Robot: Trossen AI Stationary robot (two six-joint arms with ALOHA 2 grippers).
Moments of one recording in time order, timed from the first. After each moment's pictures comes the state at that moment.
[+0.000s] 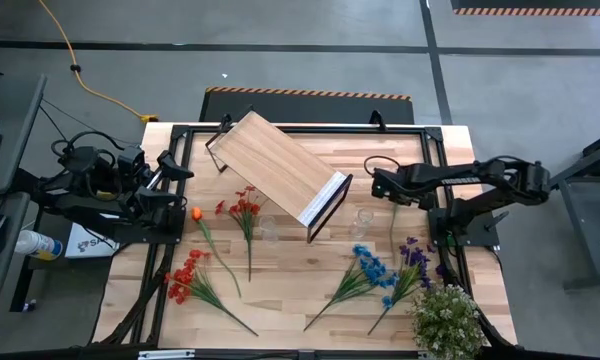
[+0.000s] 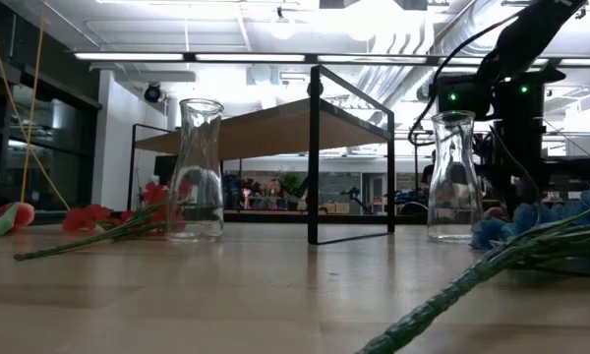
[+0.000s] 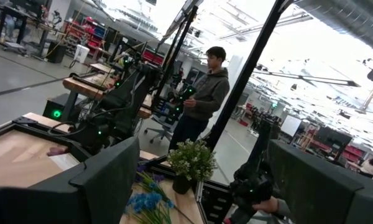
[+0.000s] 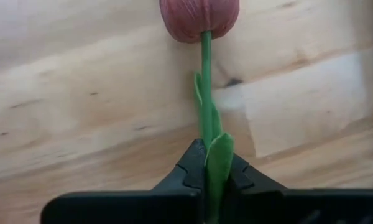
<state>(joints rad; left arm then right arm) -0.09 0.22 0.74 -0.32 0.03 -0.43 -0.36 1.33 0.57 -0.76 0.26 1.52</state>
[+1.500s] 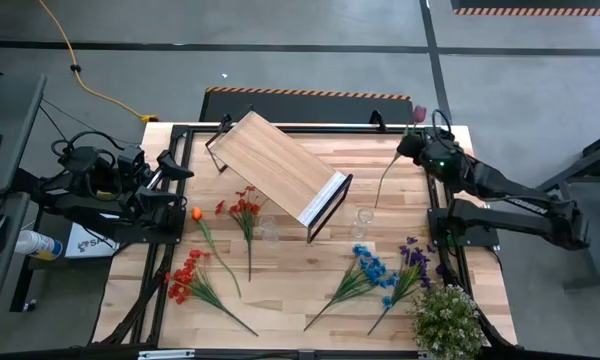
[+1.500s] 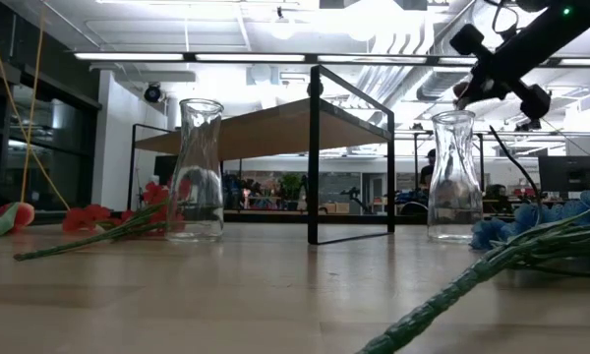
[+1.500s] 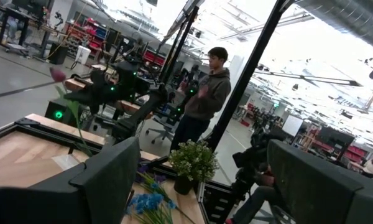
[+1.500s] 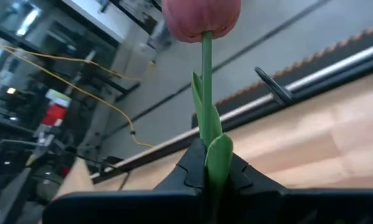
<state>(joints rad) -0.09 0.22 0.74 -0.32 0.03 -0.42 -0.48 0.62 0.57 -0.37 0.57 1.12</state>
